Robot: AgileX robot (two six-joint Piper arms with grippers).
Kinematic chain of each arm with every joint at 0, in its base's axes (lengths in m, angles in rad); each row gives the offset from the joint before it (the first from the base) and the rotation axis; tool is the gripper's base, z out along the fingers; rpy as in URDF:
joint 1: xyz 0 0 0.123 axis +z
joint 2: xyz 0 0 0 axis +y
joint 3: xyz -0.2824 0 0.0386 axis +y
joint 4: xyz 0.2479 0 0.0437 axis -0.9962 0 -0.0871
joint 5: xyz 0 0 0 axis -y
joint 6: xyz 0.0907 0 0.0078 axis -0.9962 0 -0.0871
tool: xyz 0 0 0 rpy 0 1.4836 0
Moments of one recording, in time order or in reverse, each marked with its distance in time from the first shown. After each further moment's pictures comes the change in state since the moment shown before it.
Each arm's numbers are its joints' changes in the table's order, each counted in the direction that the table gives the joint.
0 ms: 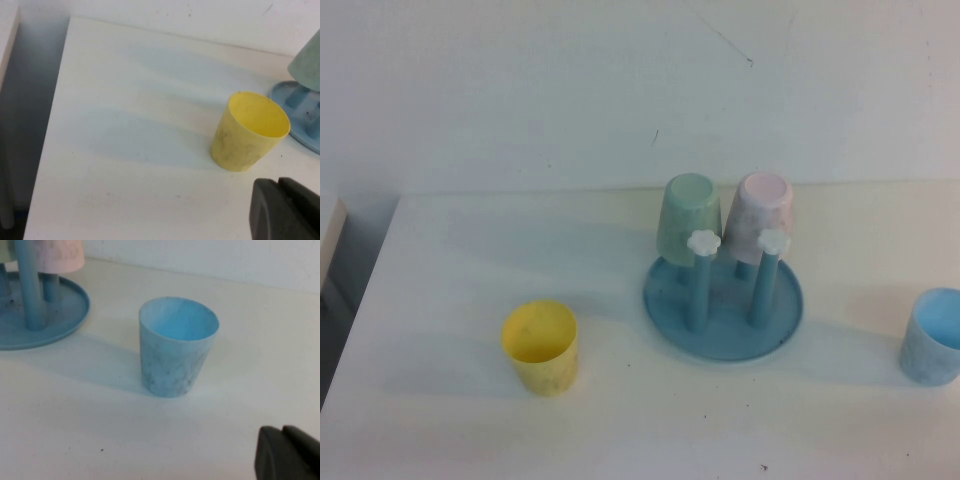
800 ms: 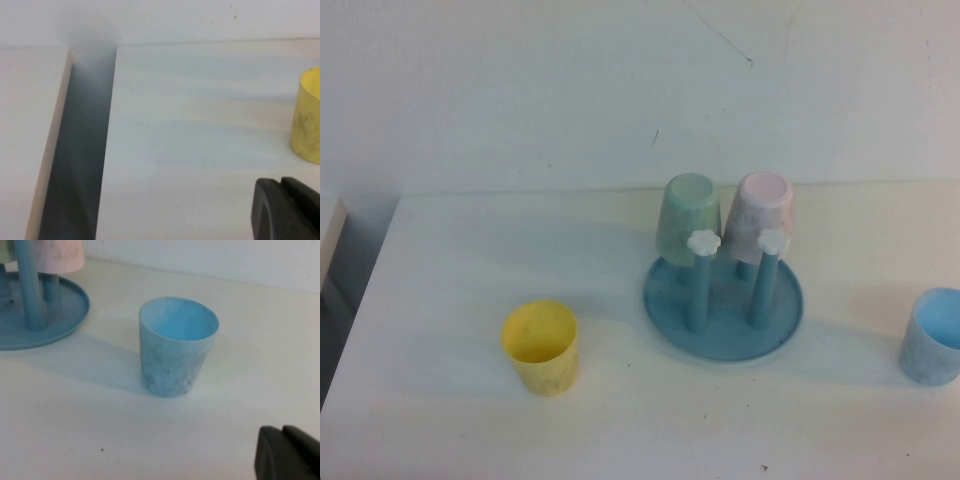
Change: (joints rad) right arm 0.000 0.000 0.000 0.000 0.000 0.000; left arm 0.425 -0.126 0.329 0.490 0.334 -0.799
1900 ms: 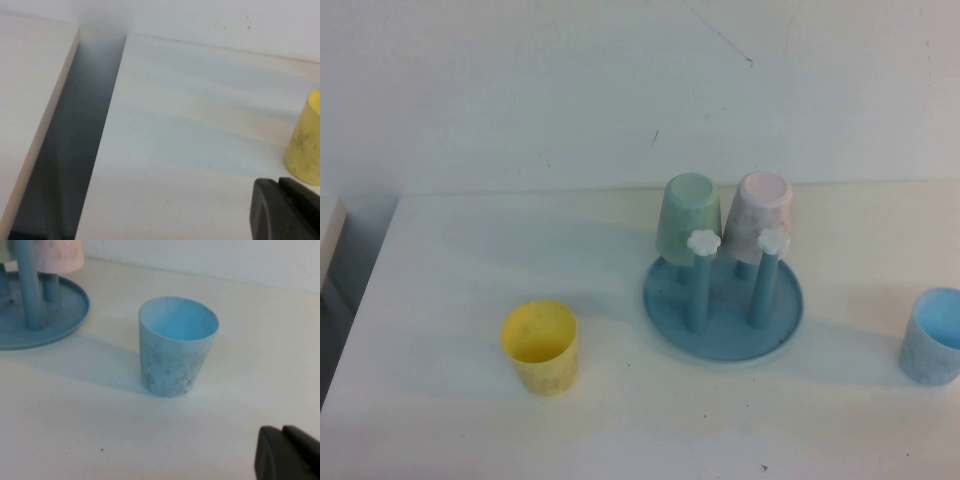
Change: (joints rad) right arm 0.000 0.000 0.000 0.000 0.000 0.000; left arm 0.000 0.000 -0.001 -0.083 -0.004 0.257
